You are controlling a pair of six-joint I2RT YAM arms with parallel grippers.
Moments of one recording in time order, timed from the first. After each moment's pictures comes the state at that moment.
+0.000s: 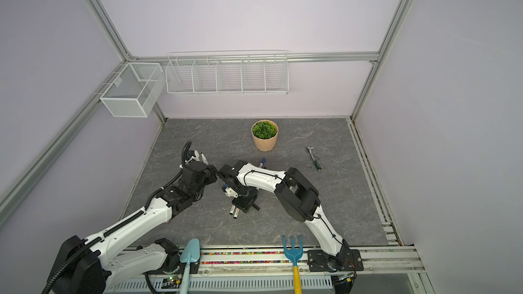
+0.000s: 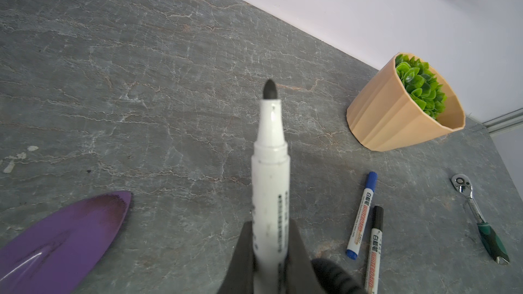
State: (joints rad) left arm -0.61 1.09 0.63 -0.13 -0.40 -0.70; right arm 1.01 2.22 1.73 -1.19 -0.13 -0.05
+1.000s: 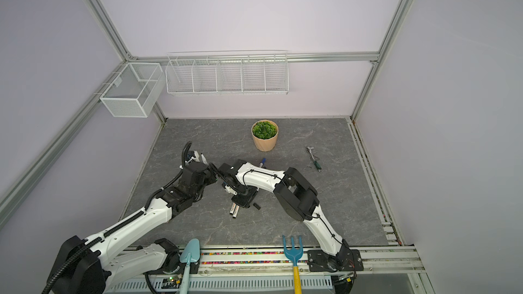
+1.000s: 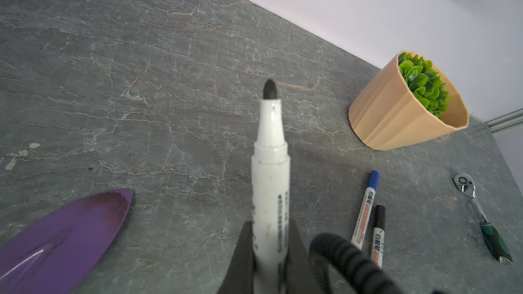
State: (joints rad) left arm -0.61 1.09 0.62 -0.13 -0.40 -0.71; right arm 1.01 2.24 1.76 -1.17 0.00 -0.03
